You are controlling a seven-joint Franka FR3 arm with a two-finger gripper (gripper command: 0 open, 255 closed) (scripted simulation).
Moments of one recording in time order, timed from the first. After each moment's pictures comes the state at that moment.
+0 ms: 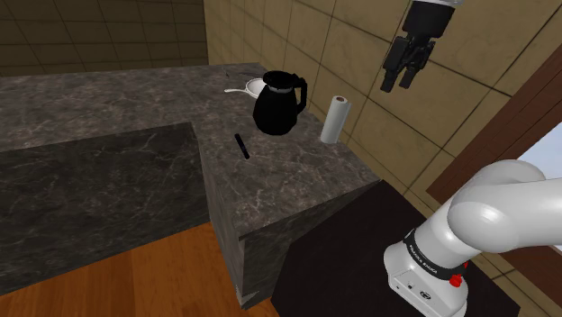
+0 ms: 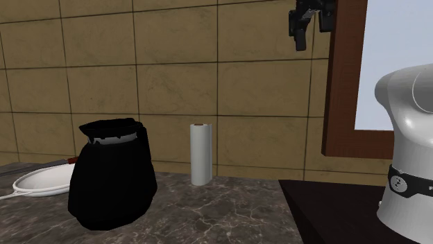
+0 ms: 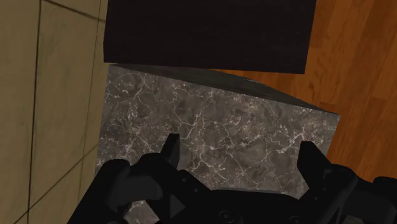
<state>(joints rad) -0.02 -0.78 -0.05 -2.35 0.07 1.47 -0.07</state>
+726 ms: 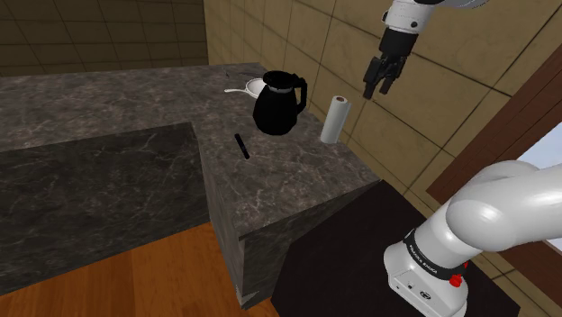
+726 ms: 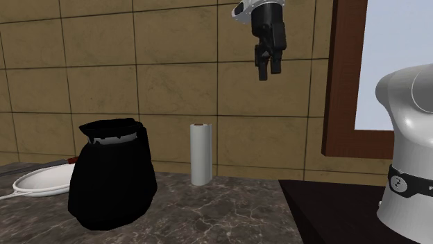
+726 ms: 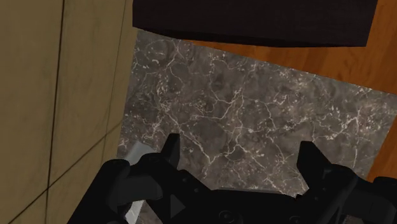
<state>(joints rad) -0.05 -0.58 -0.14 -2.38 -0.03 1.73 -0.21</state>
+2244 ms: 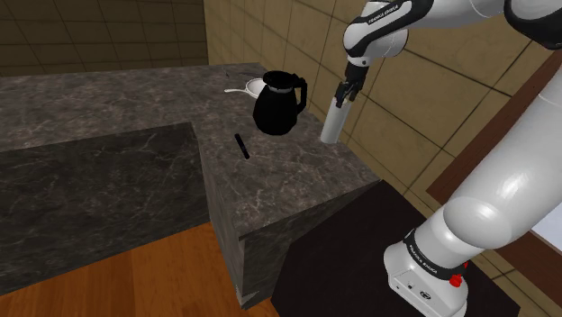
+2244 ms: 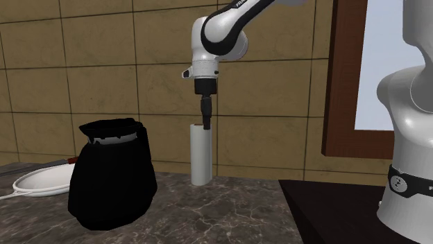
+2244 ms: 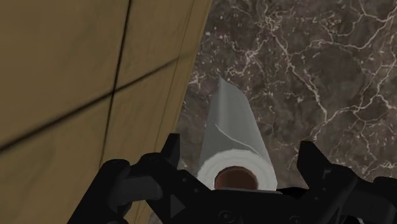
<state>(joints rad) -0.10 0.12 -0.29 -2.09 0.01 2.21 -0.49</state>
